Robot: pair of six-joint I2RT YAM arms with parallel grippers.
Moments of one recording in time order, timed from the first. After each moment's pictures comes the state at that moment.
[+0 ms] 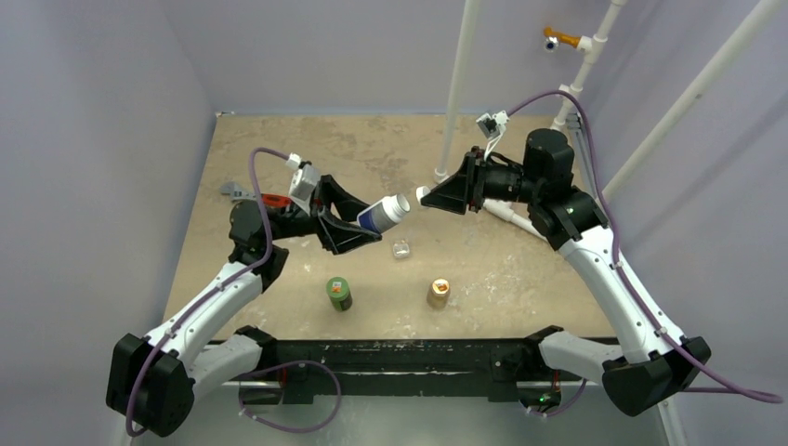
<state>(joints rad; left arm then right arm) -0.42 1.00 0.64 0.82 1.03 -0.63 0.40 1.13 1.25 -0.38 -0.80 0.46</state>
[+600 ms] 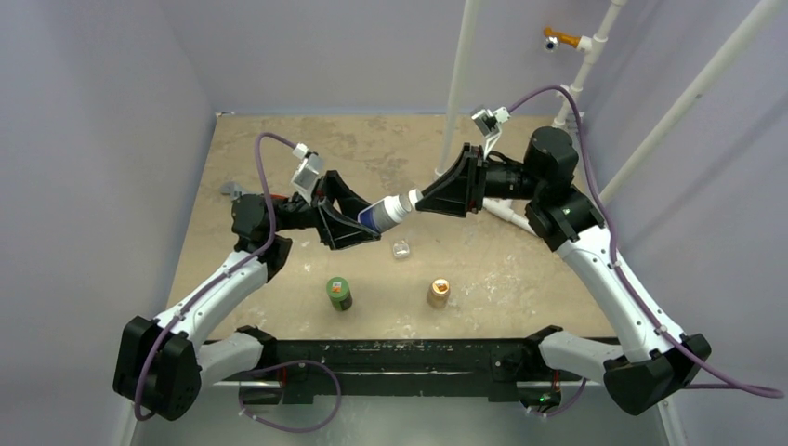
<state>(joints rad) -0.39 1.09 0.68 0.95 1.13 -0.84 0.42 1.13 1.24 -0.17 -1.01 0.57</state>
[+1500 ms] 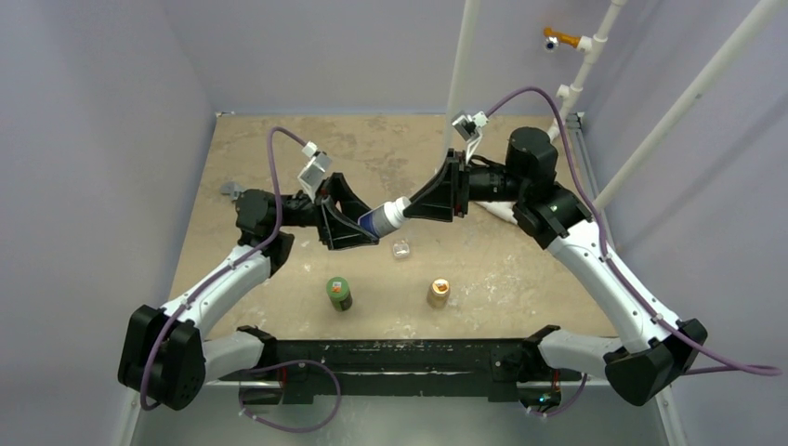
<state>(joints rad) -0.38 1.16 0.69 1.02 1.23 -0.95 0.52 1.18 1.26 -0.21 -0.95 0.53</state>
